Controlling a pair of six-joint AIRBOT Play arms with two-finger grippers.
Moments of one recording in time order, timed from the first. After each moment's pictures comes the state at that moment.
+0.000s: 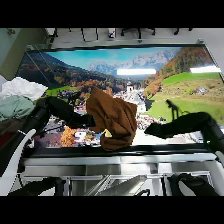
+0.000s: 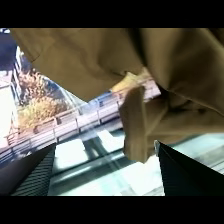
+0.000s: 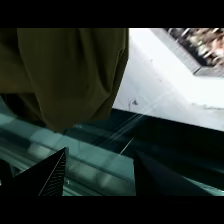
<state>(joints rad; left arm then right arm) -0.28 -1.31 0.99 -2.07 1.20 1.57 0.07 -0.96 0.61 2.29 -1.19 -1.68</state>
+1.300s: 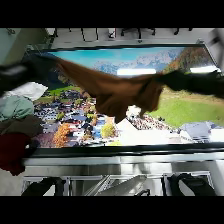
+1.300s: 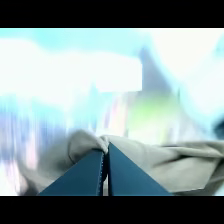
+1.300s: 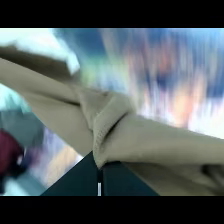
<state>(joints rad) -0.08 -0.84 1.47 -2.26 0.90 1.71 -0.03 -0.88 1.42 2.45 -1.20 -1.81</state>
